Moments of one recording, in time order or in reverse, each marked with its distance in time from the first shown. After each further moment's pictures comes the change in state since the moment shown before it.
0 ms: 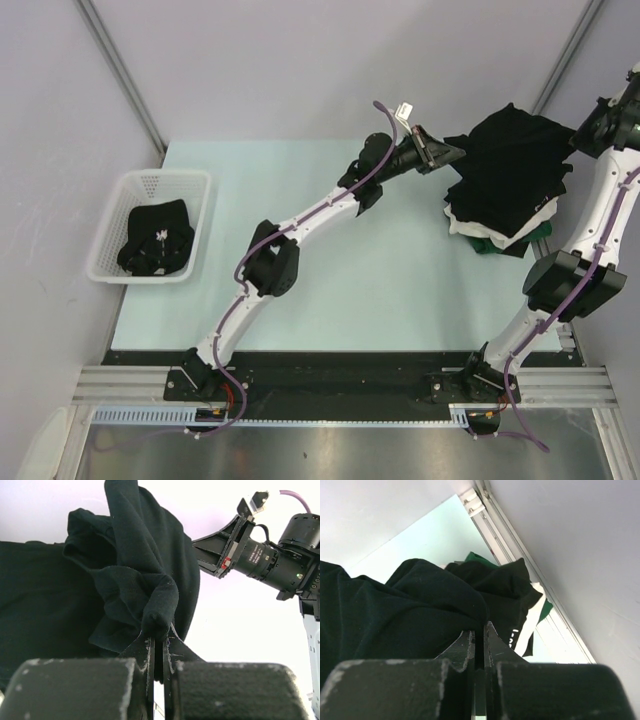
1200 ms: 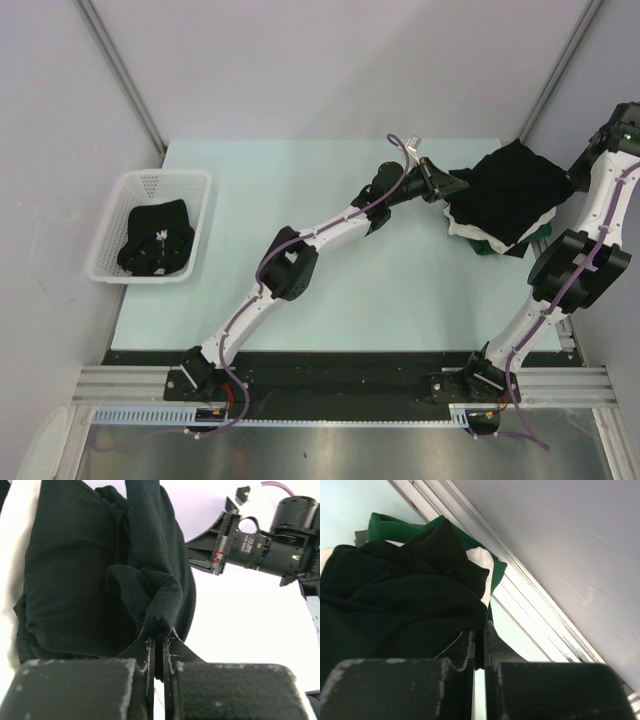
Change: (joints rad) left arm -0.037 0.177 0.000 0.103 0.015 -0.116; right arm -0.049 0.095 -0.162 -0.040 0.189 0.007
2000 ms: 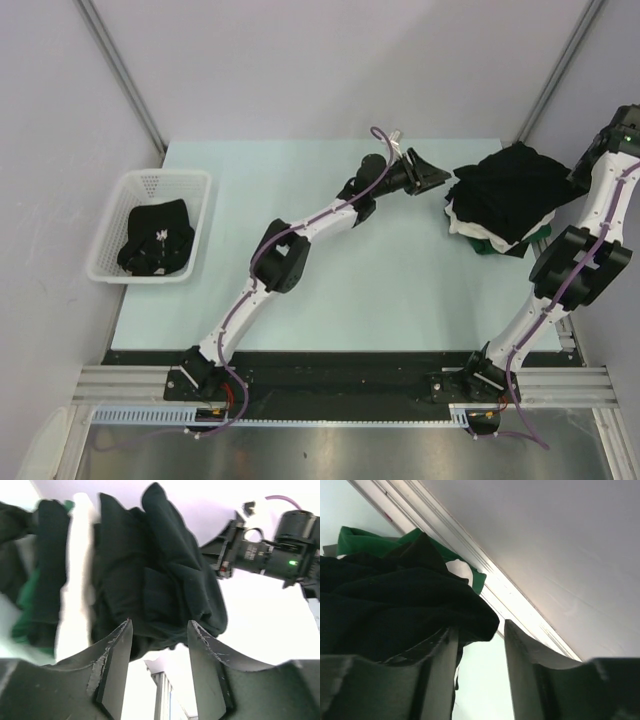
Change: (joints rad) left arm 0.068 -0.009 -0.048 0.009 0.059 0.047; right arm -0.014 0.039 -0.007 0.049 0.066 -0.043
